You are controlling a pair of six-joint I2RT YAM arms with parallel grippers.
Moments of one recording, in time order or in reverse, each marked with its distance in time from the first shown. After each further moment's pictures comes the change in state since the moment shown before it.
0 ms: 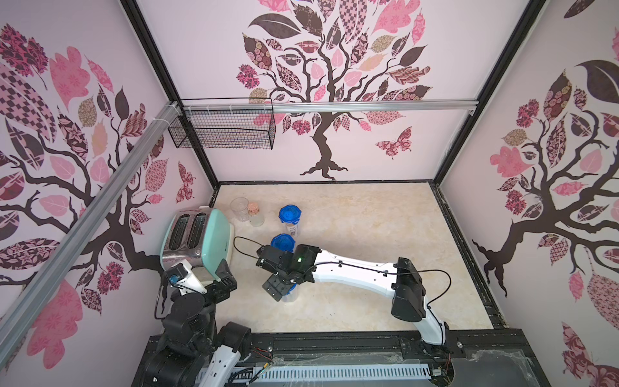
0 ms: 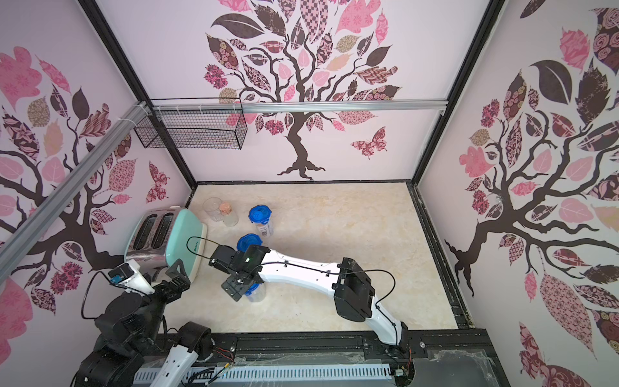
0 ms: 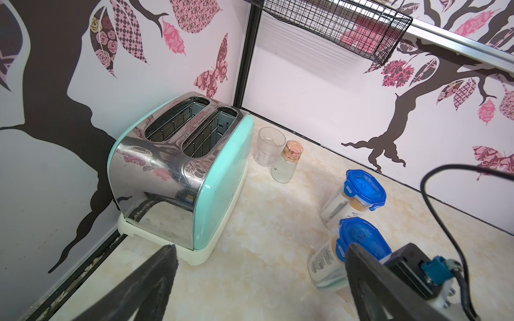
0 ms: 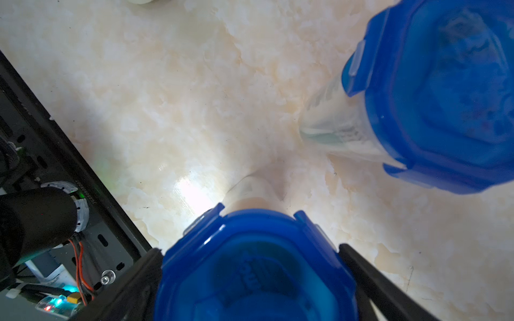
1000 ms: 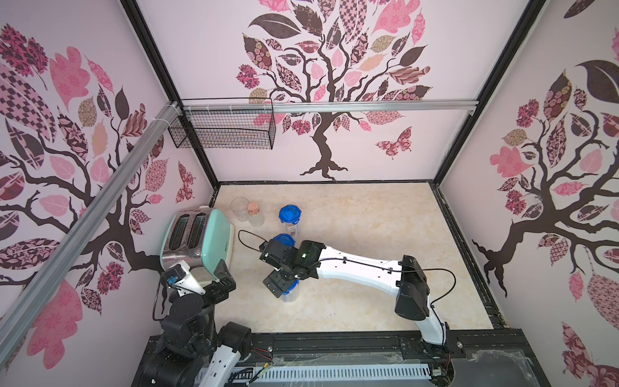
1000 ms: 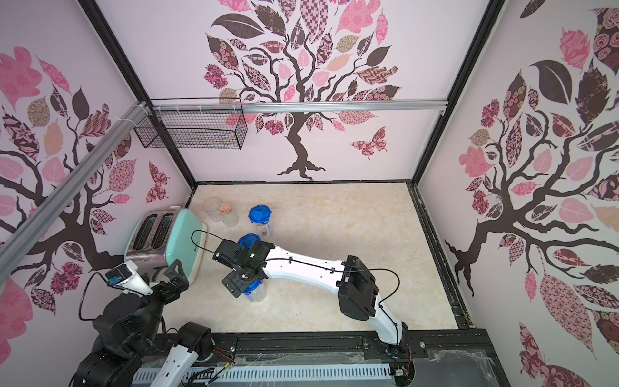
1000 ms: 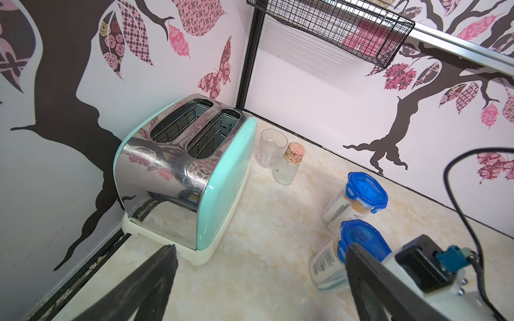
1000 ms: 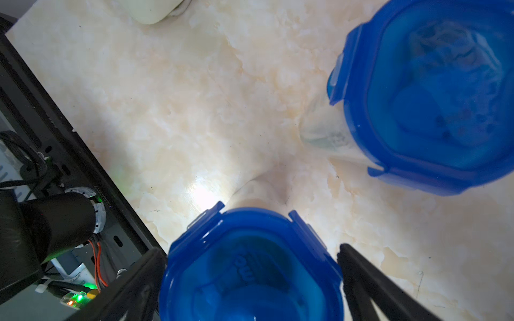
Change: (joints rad) left arm 0.000 0.000 0.012 -0.011 -0.013 -0.005; right arm -0.027 -0.029 -0.032 0.037 -0.049 0.016
